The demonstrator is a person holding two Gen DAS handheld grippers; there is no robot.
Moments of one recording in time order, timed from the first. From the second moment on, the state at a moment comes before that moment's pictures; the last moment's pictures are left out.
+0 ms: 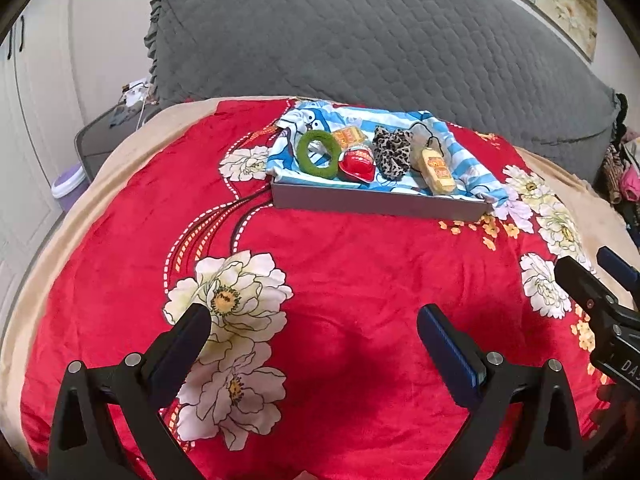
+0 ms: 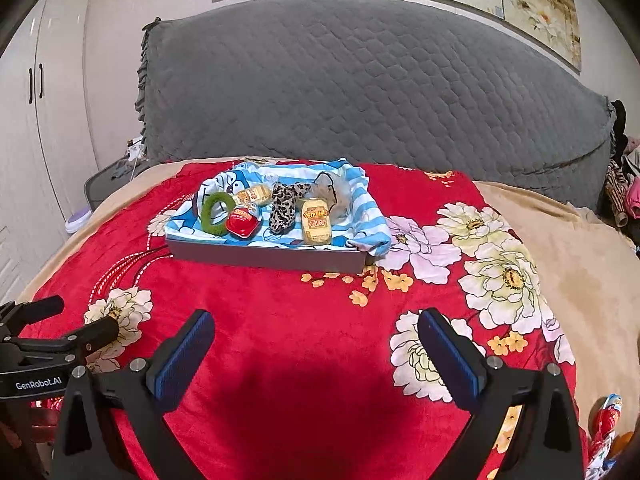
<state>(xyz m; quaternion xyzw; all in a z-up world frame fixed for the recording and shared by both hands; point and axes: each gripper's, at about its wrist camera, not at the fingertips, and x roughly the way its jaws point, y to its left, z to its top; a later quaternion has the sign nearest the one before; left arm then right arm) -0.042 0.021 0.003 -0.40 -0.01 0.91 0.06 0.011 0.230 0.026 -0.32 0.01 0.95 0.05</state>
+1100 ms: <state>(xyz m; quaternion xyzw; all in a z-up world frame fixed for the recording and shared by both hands) -0.053 0.017 -0.032 -0.41 0.00 0.91 0.06 0.003 0.231 -0.016 -0.36 0.01 0.93 0.06</state>
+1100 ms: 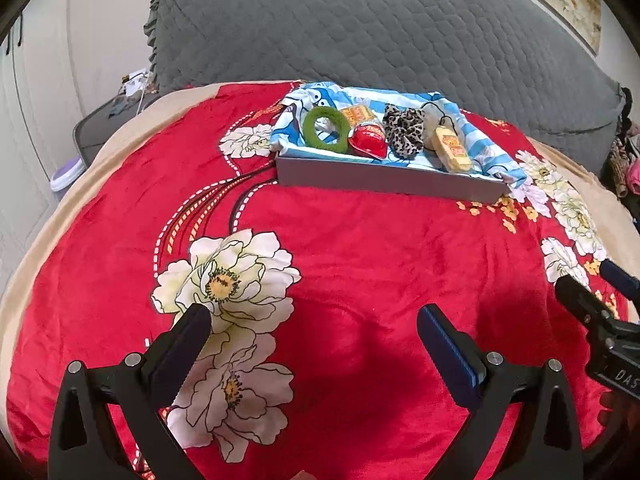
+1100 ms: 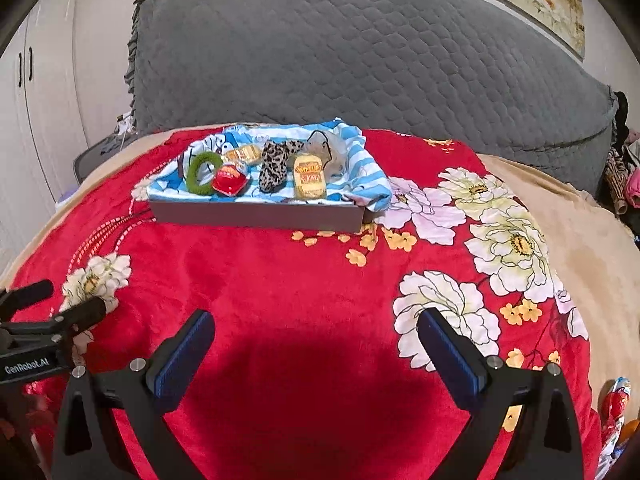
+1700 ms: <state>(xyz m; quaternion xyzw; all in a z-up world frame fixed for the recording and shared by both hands) -0.057 0.017 -0.050 -0.42 0.00 0.90 0.06 -0.001 0.233 -0.036 -0.39 0.01 0.92 0.06</state>
